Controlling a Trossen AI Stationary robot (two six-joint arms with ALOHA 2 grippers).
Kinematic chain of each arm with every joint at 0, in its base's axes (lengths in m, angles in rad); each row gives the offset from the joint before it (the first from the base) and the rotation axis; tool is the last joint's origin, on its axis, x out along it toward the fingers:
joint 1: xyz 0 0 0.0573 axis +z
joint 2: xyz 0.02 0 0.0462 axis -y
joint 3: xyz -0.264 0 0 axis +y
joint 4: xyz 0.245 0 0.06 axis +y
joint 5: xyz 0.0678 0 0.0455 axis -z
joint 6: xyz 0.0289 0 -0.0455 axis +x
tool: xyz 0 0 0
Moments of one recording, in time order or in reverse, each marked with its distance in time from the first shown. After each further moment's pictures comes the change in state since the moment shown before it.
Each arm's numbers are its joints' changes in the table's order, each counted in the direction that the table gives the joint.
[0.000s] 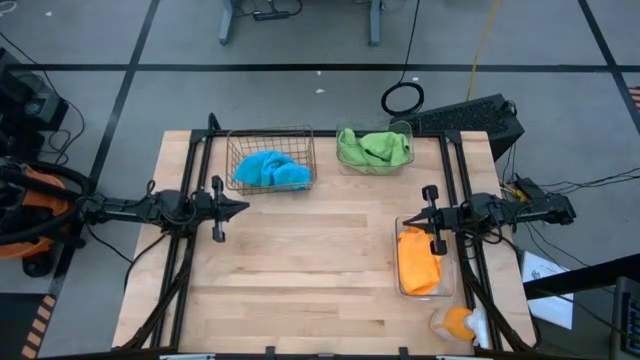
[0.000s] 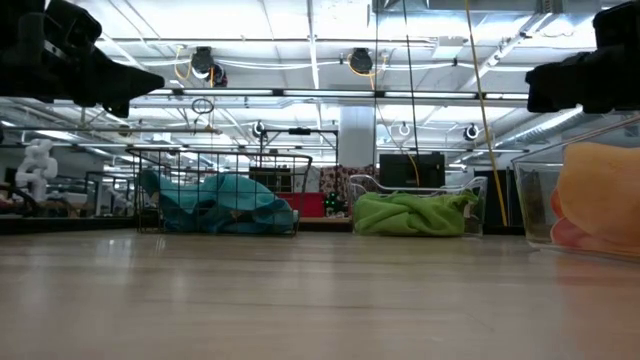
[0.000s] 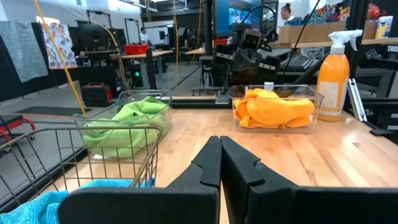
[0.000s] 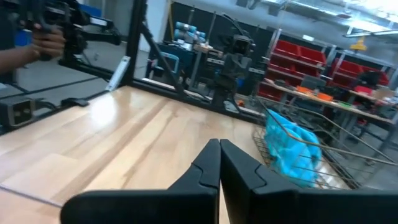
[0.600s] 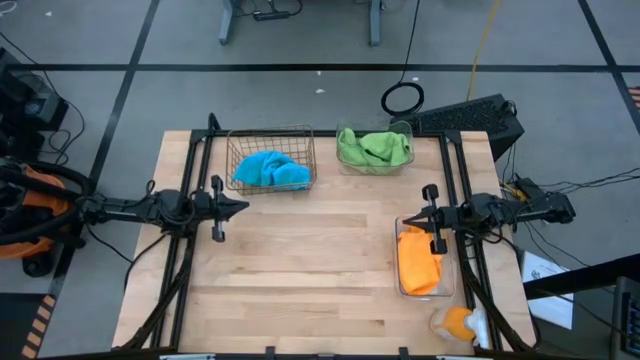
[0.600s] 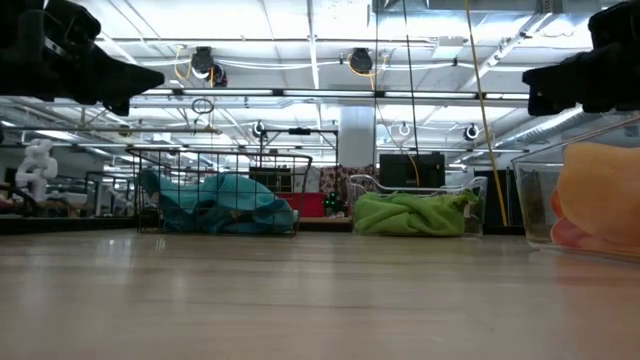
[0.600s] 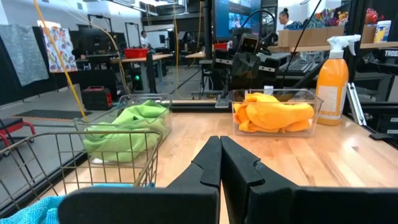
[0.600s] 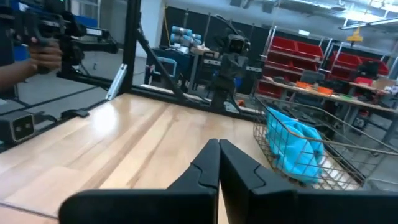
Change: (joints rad) left arm 0.000 0.000 0.000 -0.017 0.002 0.003; right arm 0.017 0.000 0.000 -0.014 0.040 0.067
